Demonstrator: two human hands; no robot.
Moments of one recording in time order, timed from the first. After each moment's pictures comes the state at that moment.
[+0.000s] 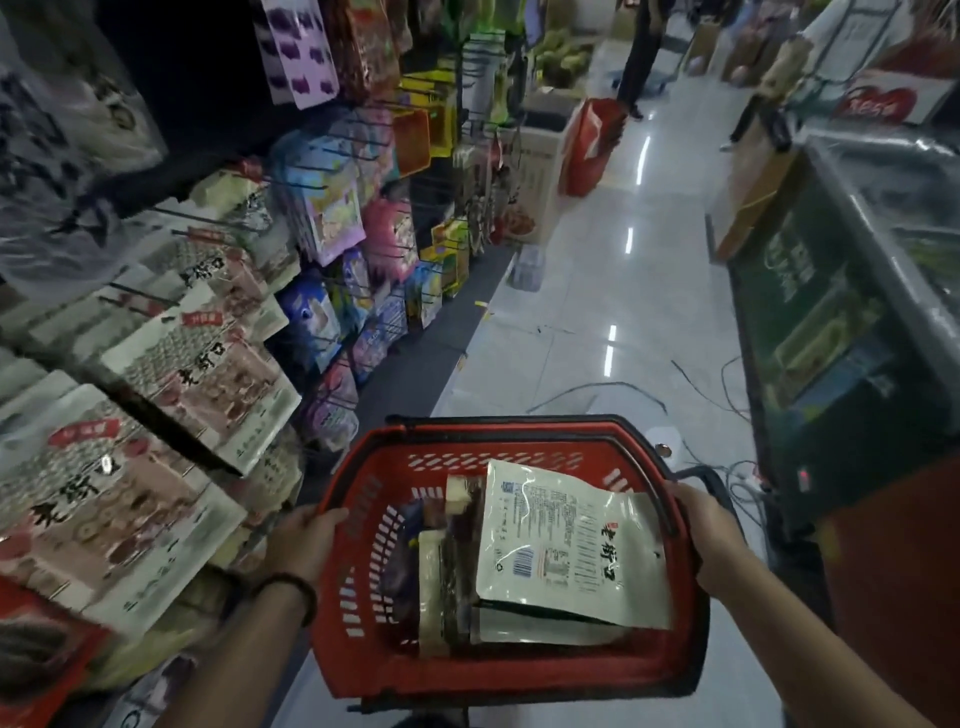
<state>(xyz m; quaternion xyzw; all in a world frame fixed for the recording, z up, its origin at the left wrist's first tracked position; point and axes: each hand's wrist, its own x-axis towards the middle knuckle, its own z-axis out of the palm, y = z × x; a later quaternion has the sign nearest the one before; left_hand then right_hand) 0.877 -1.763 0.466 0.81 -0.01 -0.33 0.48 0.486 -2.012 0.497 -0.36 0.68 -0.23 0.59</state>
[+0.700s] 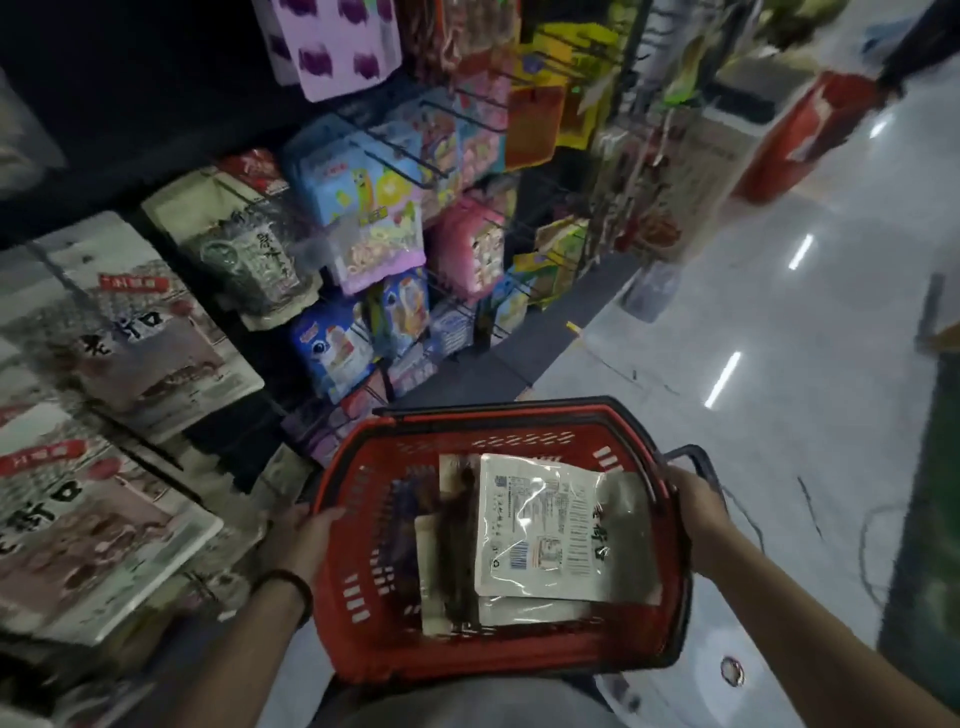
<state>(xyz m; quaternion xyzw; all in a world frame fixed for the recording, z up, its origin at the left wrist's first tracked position) 1.012 -2.050 0.424 0.80 0.18 -0.29 0.49 0.757 -2.437 0.457 -0.47 0.62 -0.07 0.62</state>
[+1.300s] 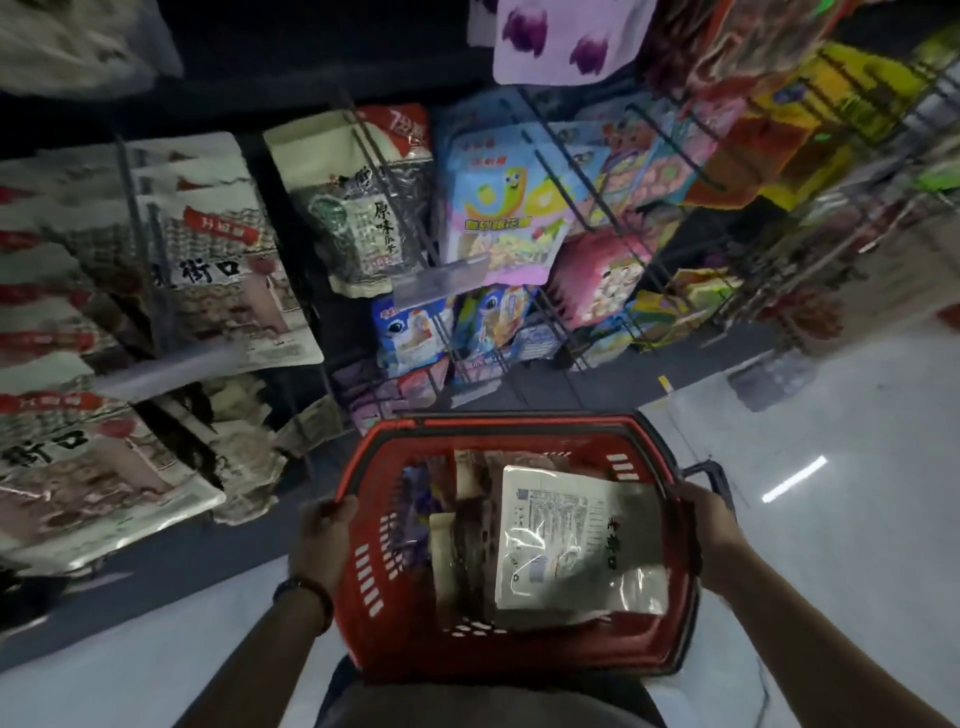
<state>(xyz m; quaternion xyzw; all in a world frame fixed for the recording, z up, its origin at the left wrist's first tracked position) 1.027 -2.099 0.380 0.71 0.35 -0.21 0.58 0.953 -2.553 0.415 -0.56 0.55 0.09 0.61</state>
